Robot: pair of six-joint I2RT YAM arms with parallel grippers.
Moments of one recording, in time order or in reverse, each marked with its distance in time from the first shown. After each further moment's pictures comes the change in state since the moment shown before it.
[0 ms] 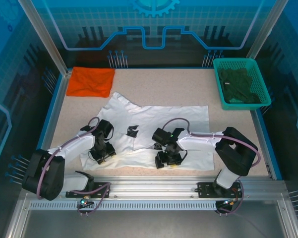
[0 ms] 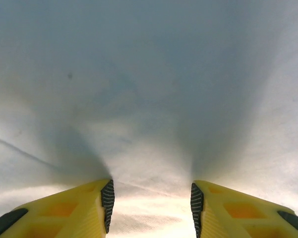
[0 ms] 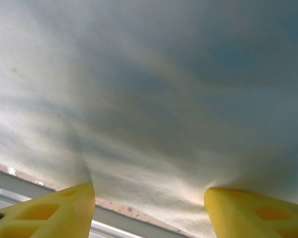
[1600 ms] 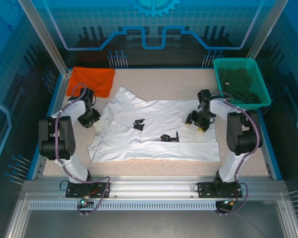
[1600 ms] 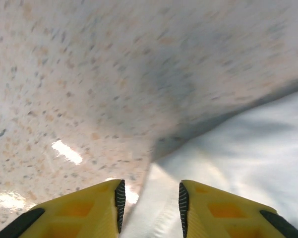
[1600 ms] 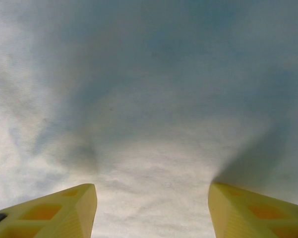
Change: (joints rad) left arm 0.392 0.450 0.532 0.169 -0.187 0.285; right arm -0.850 0.132 0.241 -0.017 0.056 -0.187
